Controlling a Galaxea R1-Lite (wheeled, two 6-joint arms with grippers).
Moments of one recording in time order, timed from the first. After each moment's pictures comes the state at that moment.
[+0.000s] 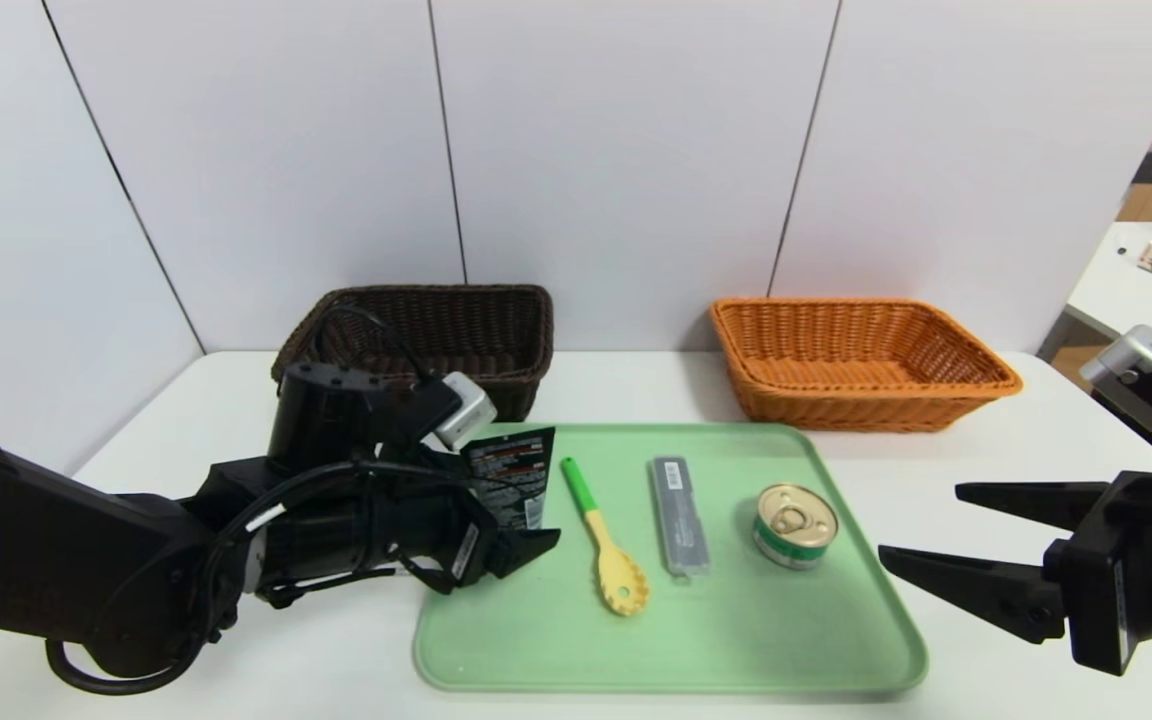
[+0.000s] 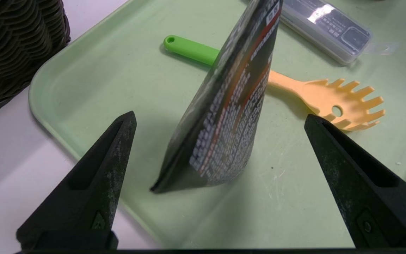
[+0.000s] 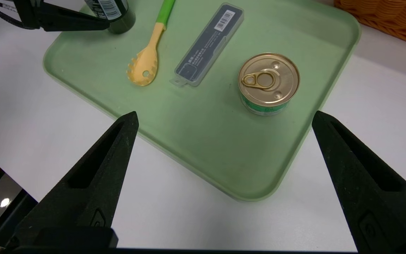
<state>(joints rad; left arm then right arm) -0.53 1.79 -0.68 -0.65 -0.30 0.14 0.45 1.14 -0.67 0.04 0.16 0.03</state>
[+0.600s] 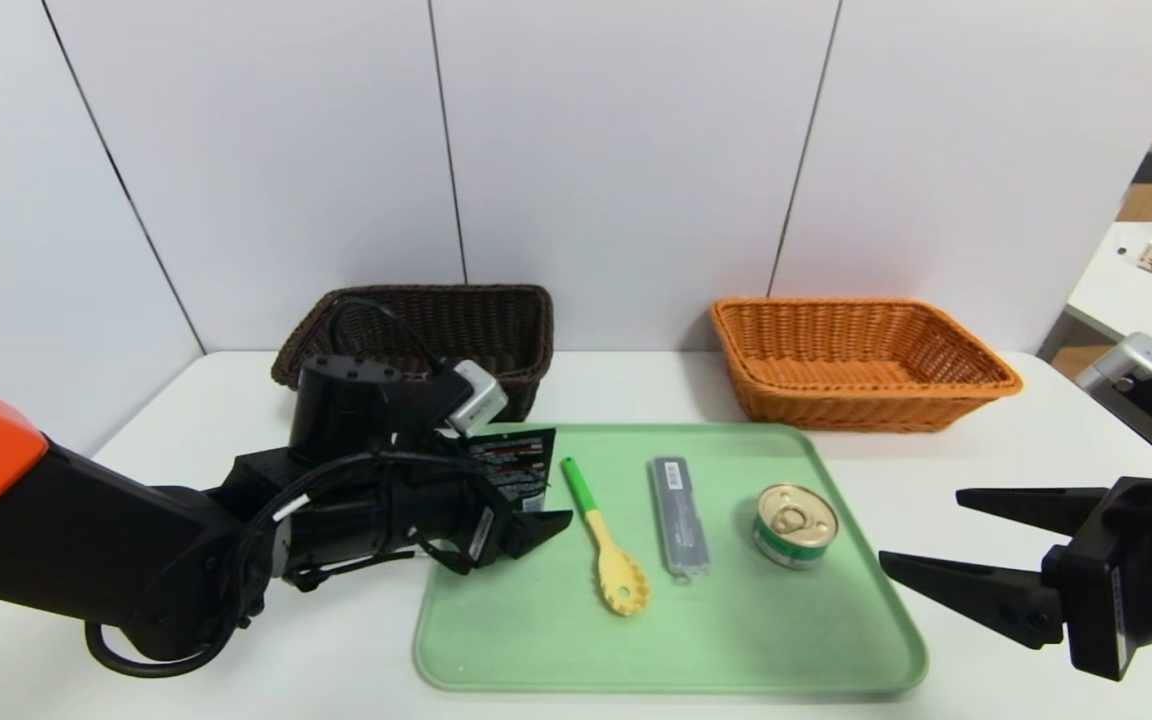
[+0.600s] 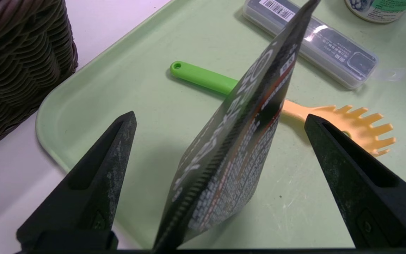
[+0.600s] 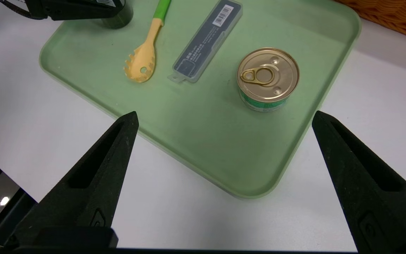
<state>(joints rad) -0.54 1.83 -0.71 -0.70 -0.30 0.13 0.45 1.14 -0.66 0.04 0.16 0.03</state>
